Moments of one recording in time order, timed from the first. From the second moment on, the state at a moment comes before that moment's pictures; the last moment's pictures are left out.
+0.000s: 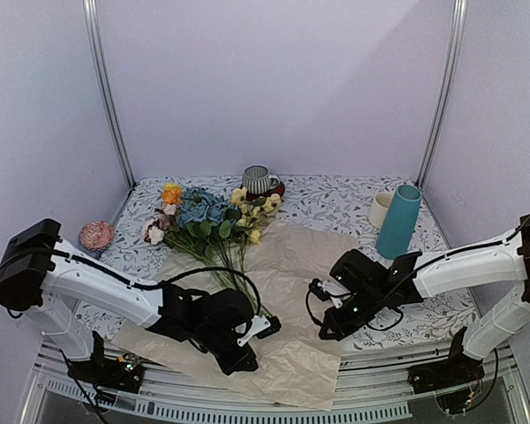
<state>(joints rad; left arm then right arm) -1.30 1.62 0.76 -0.20 0.25 -0.40 1.02 1.49 0.73 -0.37 -0.30 0.52</state>
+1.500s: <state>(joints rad) -0.80 1.34 0.51 0.05 -0.12 -0.74 1.02 1.78 1.10 0.47 0.14 0.04</state>
